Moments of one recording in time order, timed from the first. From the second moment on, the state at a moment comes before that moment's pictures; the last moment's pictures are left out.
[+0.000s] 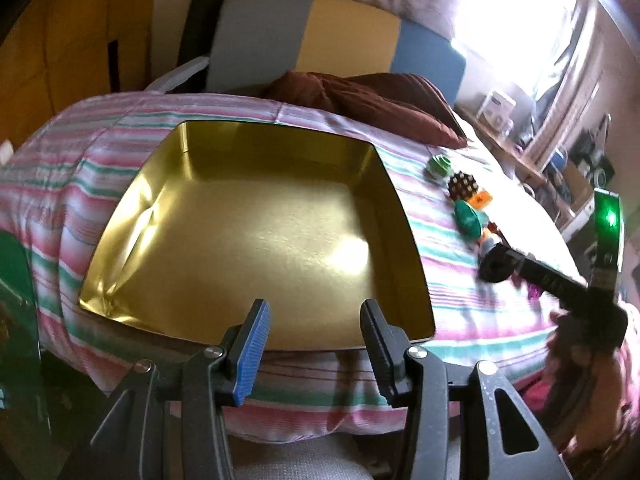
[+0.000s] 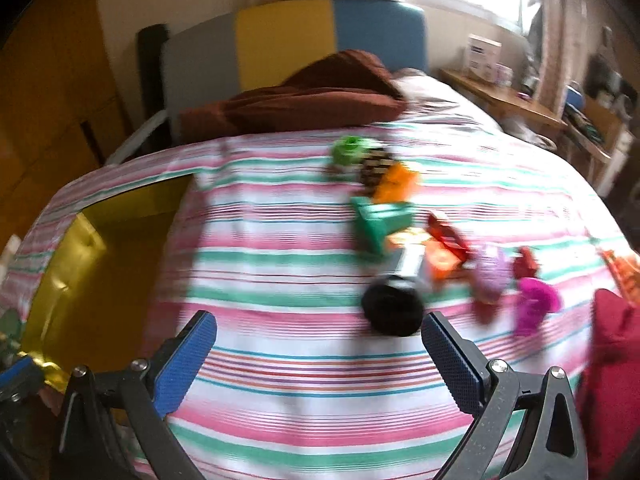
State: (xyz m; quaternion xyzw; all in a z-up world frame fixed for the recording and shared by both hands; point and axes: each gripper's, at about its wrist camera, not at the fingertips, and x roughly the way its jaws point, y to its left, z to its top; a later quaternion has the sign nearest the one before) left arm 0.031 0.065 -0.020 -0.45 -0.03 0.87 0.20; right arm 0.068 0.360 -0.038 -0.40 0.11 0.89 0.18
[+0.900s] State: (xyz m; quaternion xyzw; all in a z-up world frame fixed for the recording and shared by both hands) left arm 0.027 0.151 -0.027 -0.52 0.00 0.79 0.33; right arm 0.097 0.556 -0.092 -0.51 0.24 0.79 0.25
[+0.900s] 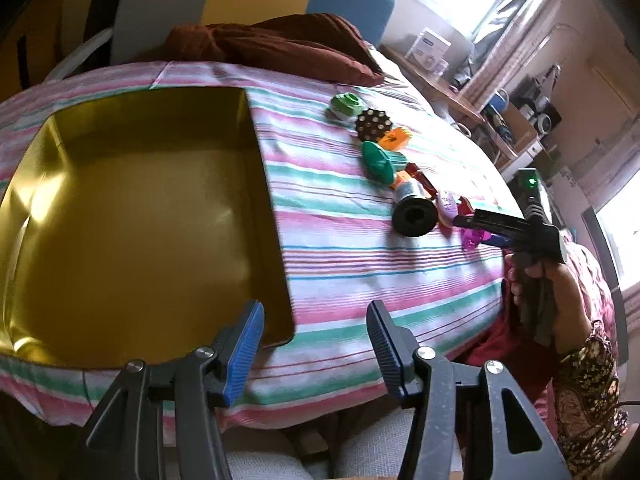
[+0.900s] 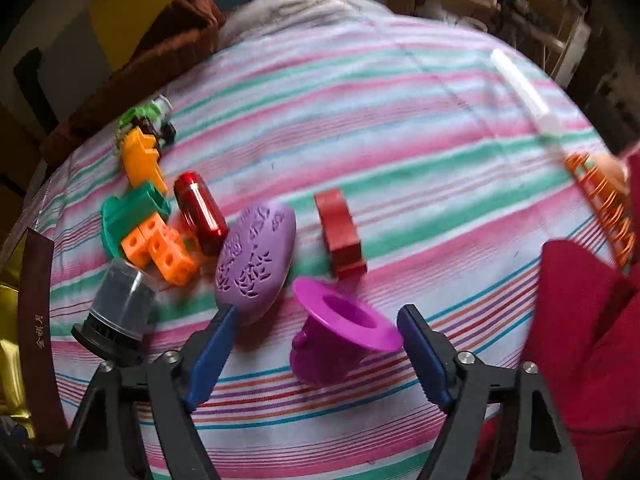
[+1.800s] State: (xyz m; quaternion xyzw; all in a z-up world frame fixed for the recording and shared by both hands) left arm -0.016 0.346 -0.050 -0.50 0.09 0.76 0.41; right arm 0.098 0.551 -0.083 -0.46 0.33 0.81 0.14
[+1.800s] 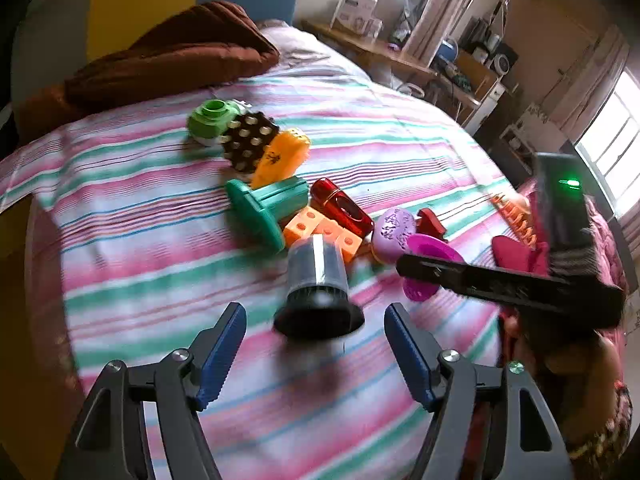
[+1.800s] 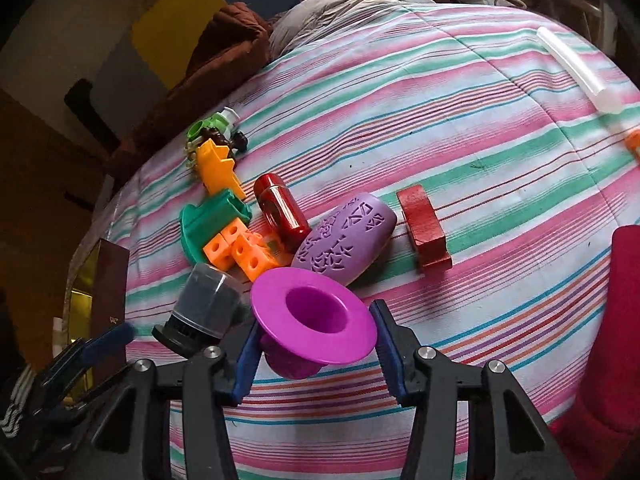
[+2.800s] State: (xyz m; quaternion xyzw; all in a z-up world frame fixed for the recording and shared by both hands) left arm 0.005 0.306 -0.070 -0.47 0.08 0.77 0.42; right arm 0.092 0.560 -0.090 -0.45 0.36 0.81 0.14
